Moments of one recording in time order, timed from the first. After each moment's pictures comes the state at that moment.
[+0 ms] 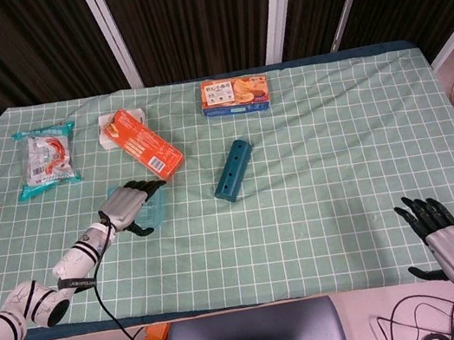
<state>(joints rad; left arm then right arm) -0.95 -1.35 -0.08 -1.22 1.37 0.58 -0.22 0.07 -1.09 -0.06 -1.63 -1.65 1.41 -0.09</state>
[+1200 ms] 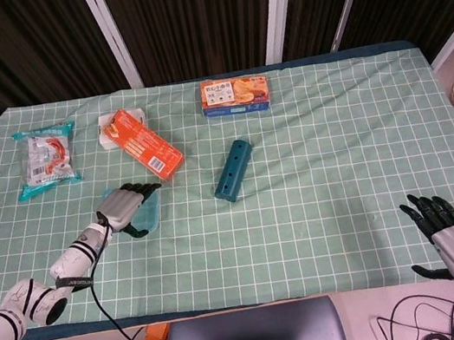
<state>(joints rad) -0.95 -1.36 -0.06 -1.18 1.39 0.55 -0.23 0.06 -1.08 -0.06 -1.63 -1.65 1.44 -0.07</state>
